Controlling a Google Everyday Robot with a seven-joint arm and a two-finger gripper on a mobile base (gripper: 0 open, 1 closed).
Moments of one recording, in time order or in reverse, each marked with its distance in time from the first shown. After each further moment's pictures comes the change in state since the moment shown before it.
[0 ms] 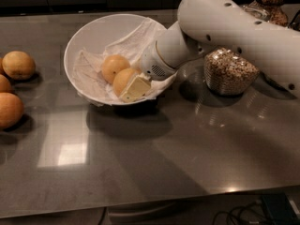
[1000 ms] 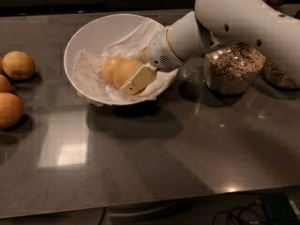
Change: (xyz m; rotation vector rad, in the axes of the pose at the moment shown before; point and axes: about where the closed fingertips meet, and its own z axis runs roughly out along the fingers) arm -0.015 -0.010 -0.030 0.018 -0.112 -0.004
